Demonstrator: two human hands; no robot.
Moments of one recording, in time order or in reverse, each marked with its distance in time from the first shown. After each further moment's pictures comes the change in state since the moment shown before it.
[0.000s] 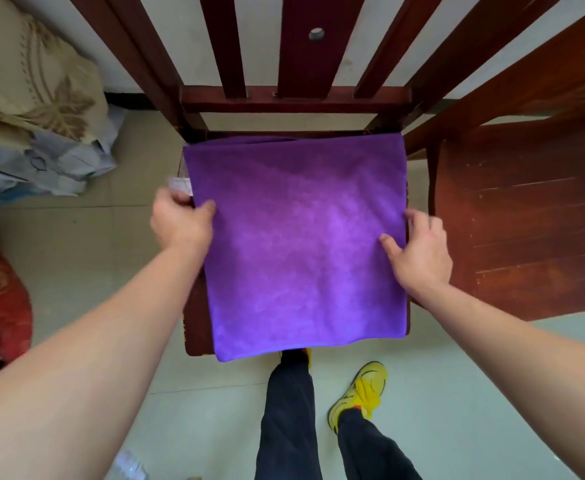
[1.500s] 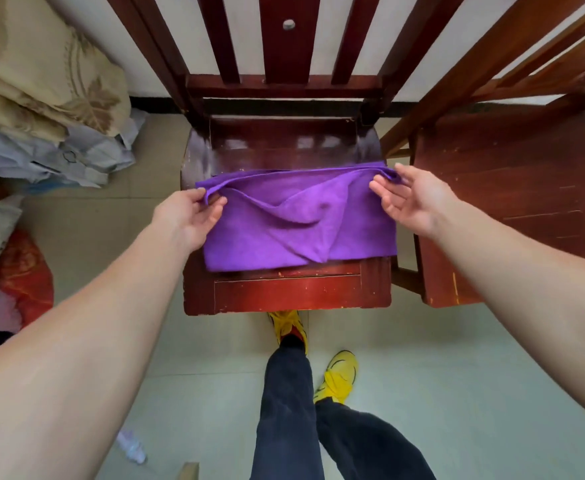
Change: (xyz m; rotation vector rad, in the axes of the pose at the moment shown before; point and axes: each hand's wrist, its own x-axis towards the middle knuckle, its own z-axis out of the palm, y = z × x) left_hand -0.057 0.007 -0.042 -0.766 -0.433 -0.535; right_hand 0.017 -0.020 -0.071 1.395 -0.477 0.571
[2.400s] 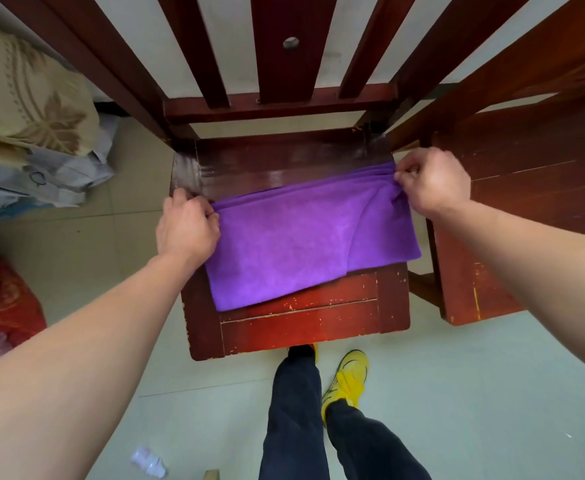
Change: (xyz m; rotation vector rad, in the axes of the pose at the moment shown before) left_hand 0.070 0.018 0.016 1.680 0.152 0.785; right_hand 0.063 -0.030 0.011 -1.515 0.349 -0.685
